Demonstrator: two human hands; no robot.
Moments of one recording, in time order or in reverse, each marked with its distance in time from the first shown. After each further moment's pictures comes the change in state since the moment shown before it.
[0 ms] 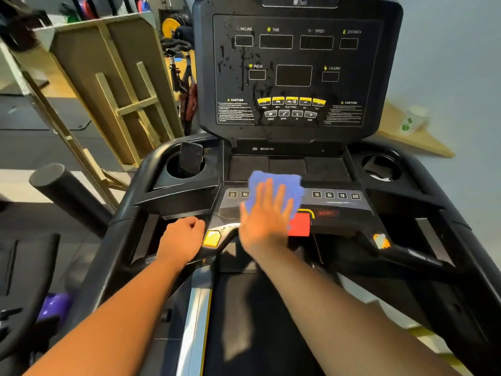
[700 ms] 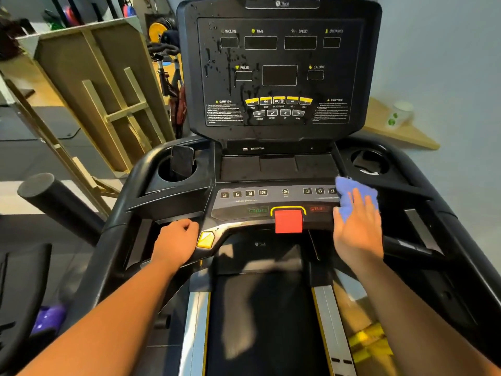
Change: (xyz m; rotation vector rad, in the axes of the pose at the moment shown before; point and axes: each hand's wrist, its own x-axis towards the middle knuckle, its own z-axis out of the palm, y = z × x) left_hand 0.000 -0.002 -0.001 -0.023 -0.035 0.026; right_hand -0.023 0.184 -0.035 0.192 0.190 0.254
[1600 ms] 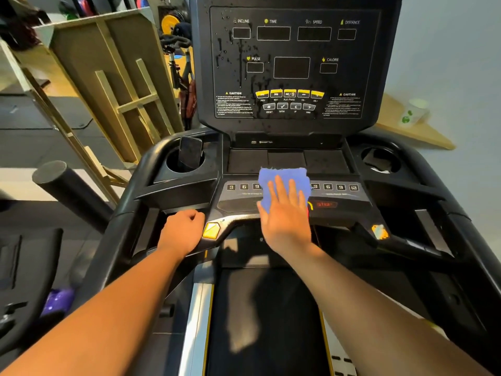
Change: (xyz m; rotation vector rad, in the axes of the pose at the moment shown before) left_hand 0.000 0.003 0.002 0.002 0.014 -0.005; right_hand -0.022 -0.120 0.052 -0.164 -0.178 -0.457
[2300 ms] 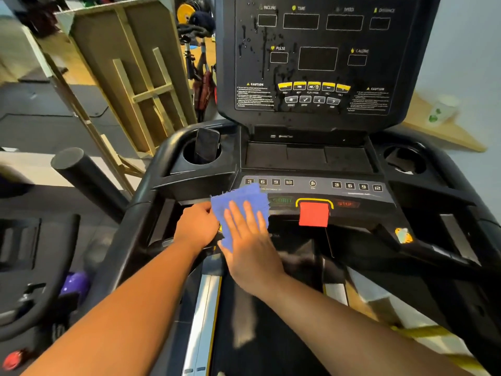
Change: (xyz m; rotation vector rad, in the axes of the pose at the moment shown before) left_hand 0.004 -0.004 0.002 -0.002 0.017 -0.045; right_hand -0.049 -0.083 0.055 0.074 0.104 -0.376
